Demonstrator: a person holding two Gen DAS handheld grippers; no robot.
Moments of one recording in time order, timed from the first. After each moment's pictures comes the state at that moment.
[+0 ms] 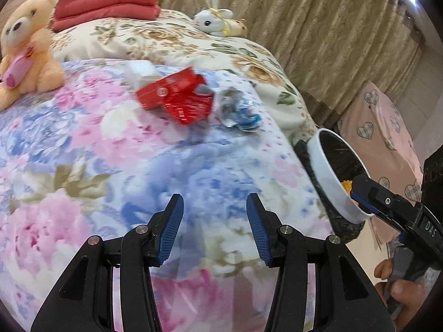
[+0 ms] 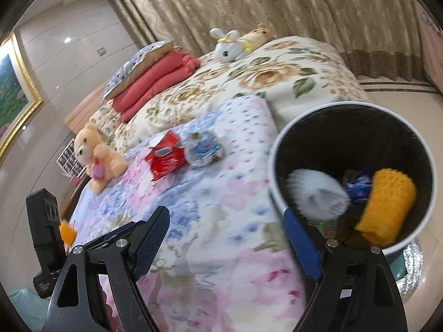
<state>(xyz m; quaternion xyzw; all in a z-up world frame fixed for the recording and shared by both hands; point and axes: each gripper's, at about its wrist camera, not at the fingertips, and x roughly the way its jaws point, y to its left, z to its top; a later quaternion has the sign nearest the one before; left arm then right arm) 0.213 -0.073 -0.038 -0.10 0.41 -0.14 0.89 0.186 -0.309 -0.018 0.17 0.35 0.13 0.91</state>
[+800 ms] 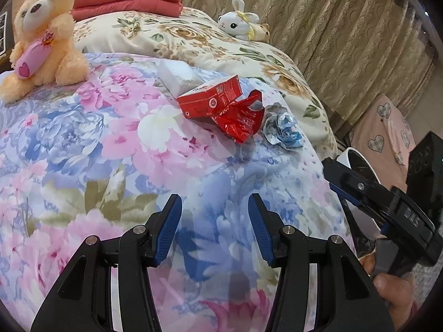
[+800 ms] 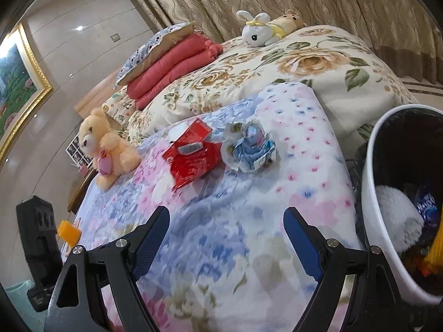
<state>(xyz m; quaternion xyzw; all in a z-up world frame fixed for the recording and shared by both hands) 0.243 -0.031 -0.045 -0.12 0.42 -0.12 0.89 0.256 -0.256 -0.038 0.17 0.36 0.17 0.90</state>
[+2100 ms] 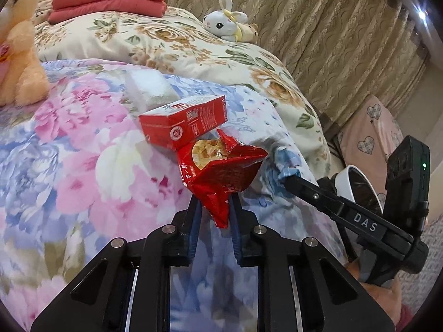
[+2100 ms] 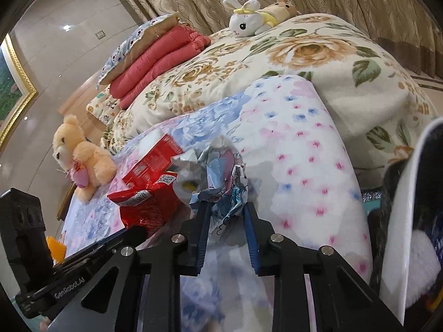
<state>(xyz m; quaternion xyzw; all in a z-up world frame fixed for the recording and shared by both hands) 0.296 -0.048 -0.050 -0.13 0.41 -0.15 0.89 0.299 -0.258 -0.055 0.17 0.38 0.16 0.90</state>
